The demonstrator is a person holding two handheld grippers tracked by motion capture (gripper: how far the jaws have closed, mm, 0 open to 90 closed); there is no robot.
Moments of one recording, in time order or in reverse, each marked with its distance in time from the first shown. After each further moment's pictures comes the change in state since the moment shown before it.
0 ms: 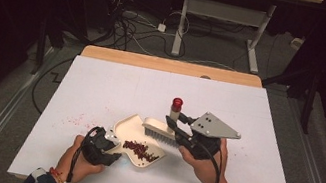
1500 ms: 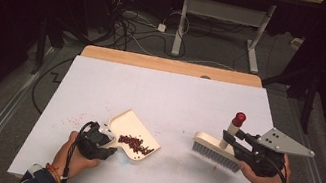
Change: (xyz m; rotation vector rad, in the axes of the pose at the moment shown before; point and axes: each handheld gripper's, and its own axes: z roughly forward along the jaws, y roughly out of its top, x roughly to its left) left arm 0.019 -0.005 -0.002 -0.019 0.021 -0.053; right arm -0.073 -0.036 -0.099 0.108 -0.090 0.082
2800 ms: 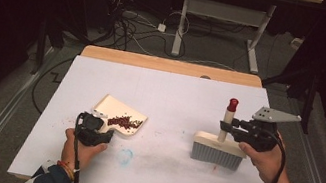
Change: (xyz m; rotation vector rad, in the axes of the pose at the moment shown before) left arm 0.020 0.008 0.014 -0.130 0.170 -0.365; right arm -0.056 0.003 0.051 0.153 0.143 0.073
